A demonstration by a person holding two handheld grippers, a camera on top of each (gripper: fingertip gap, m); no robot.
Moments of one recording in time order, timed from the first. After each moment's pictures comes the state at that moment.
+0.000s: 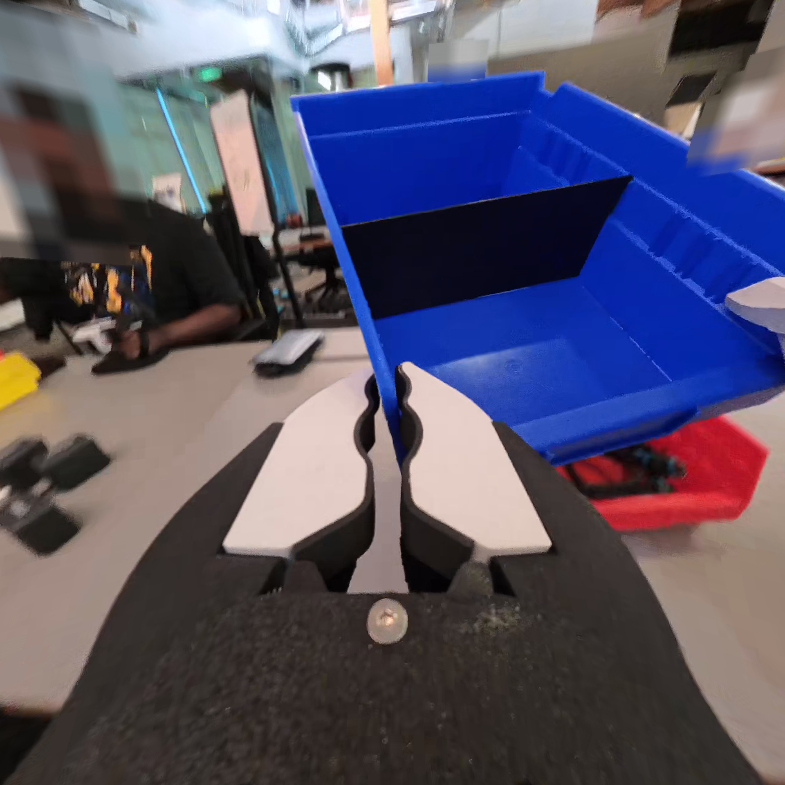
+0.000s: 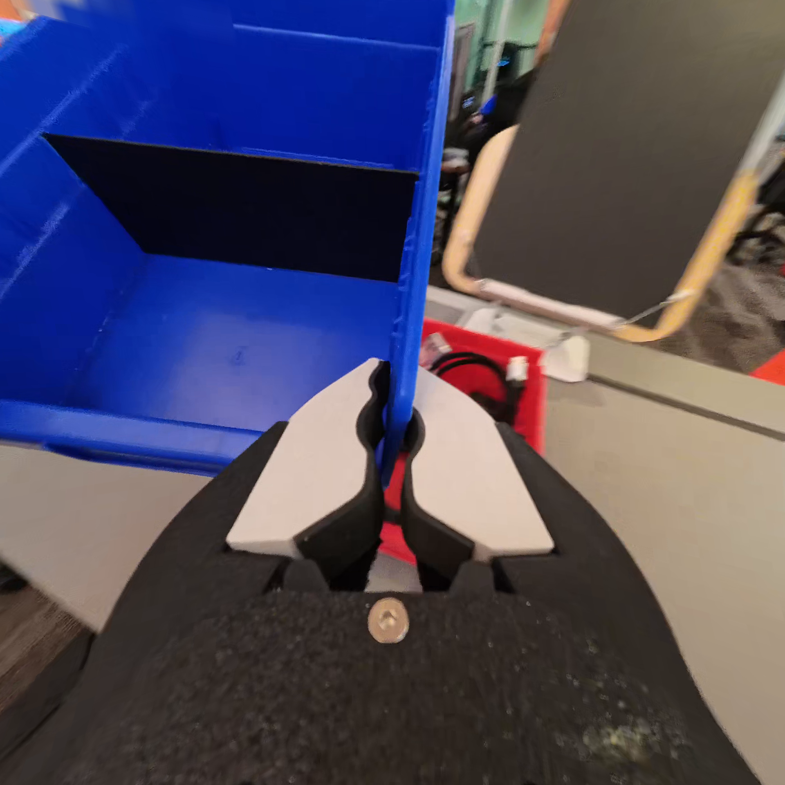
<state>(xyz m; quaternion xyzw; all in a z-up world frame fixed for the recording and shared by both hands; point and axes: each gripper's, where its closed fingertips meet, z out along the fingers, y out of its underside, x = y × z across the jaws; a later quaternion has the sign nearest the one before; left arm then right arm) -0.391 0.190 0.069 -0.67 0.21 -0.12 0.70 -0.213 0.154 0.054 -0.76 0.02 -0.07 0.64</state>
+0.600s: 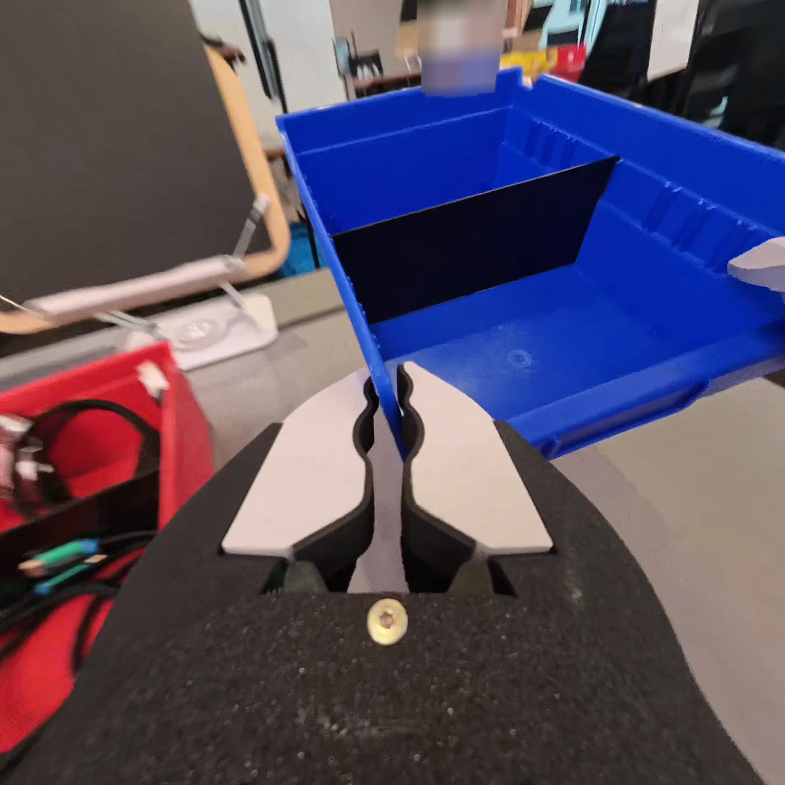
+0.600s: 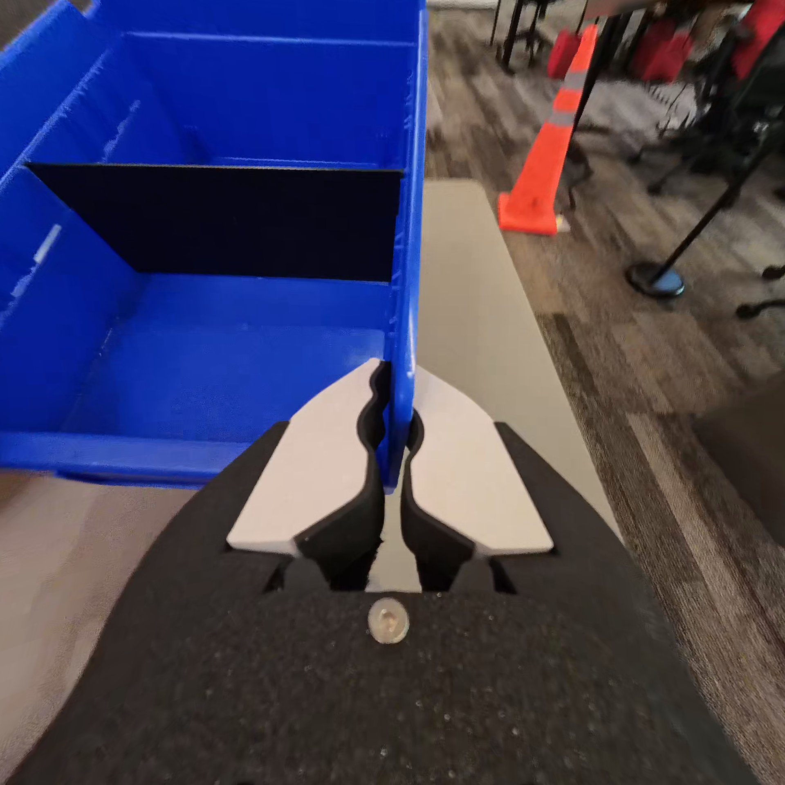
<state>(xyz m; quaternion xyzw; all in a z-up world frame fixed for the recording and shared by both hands) 0.042 0.092 -0.034 -0.68 0.39 -0.25 0.57 0.193 -0.019 -0.035 -0.80 0.24 -0.17 0.52</state>
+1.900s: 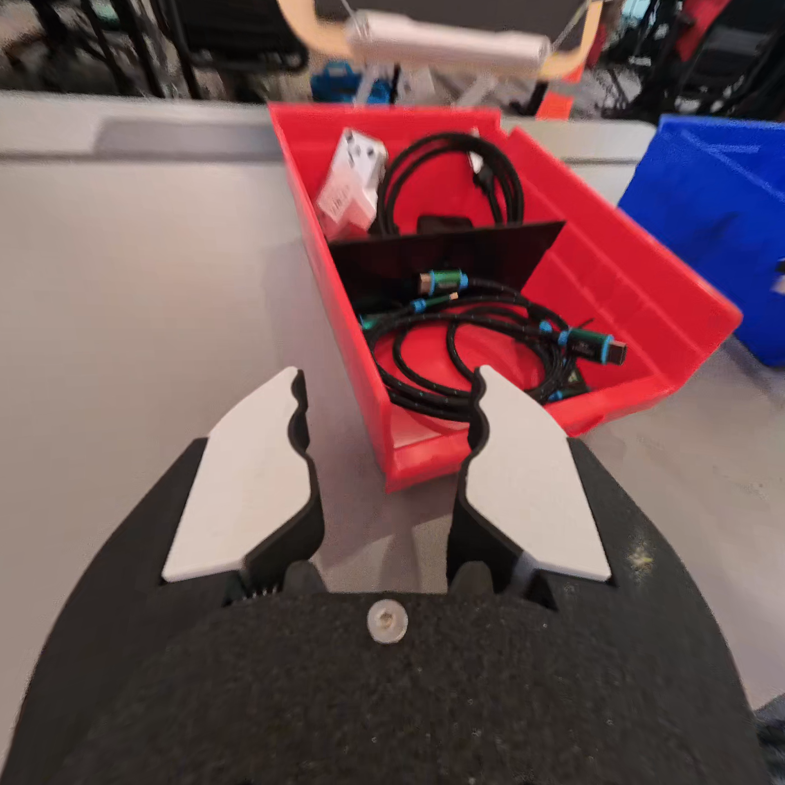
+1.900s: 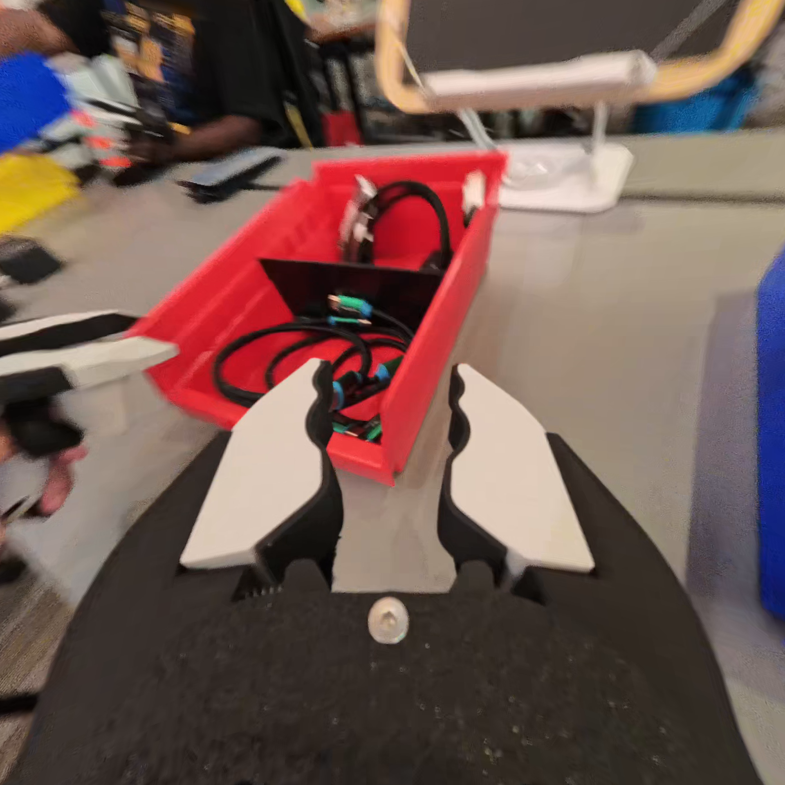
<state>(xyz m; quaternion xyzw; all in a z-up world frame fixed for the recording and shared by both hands) -0.260 0.235 -0.114 -0.79 0.31 -0.26 0.47 -0.090 0.137 -0.084 -0.82 0.09 0.06 0.57</state>
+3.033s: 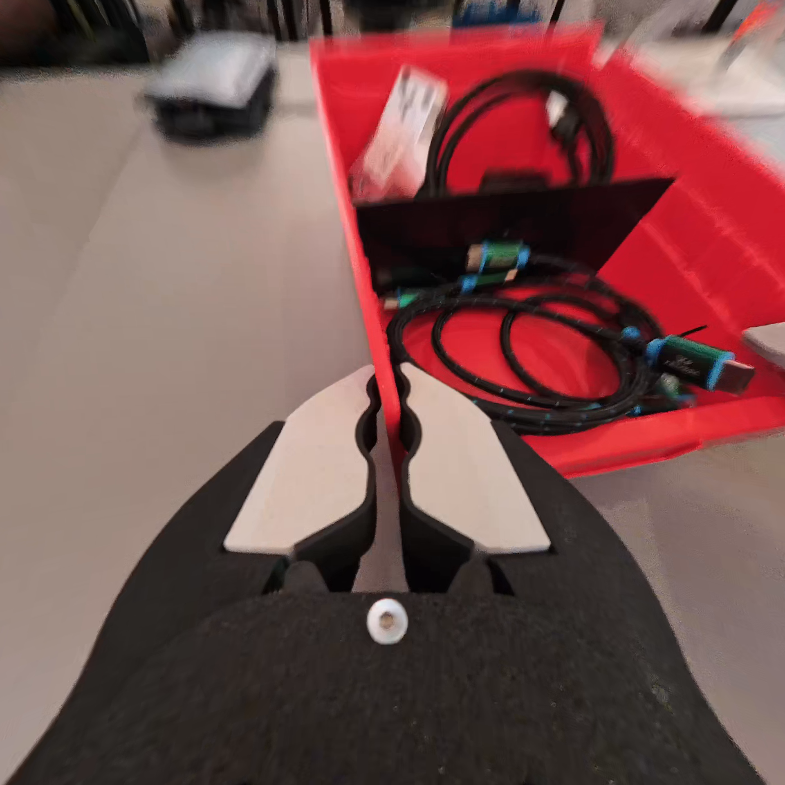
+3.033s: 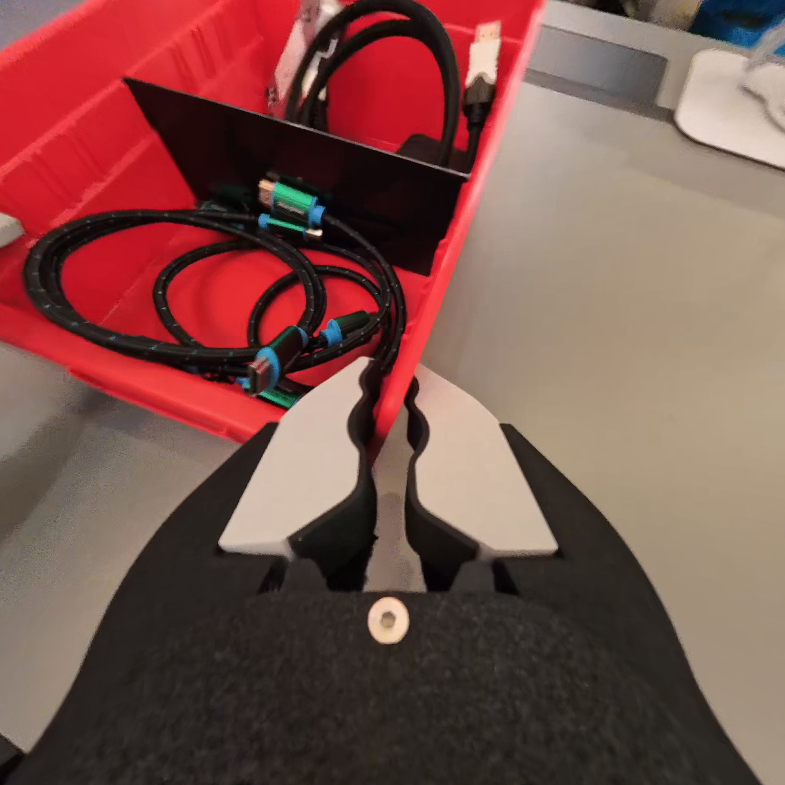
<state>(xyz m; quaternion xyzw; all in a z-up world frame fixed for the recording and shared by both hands) -0.480 0.378 -0.135 -0.83 0.27 -0.16 0.47 -0.312 0.294 -0.146 -0.88 0.03 -0.03 0.46</state>
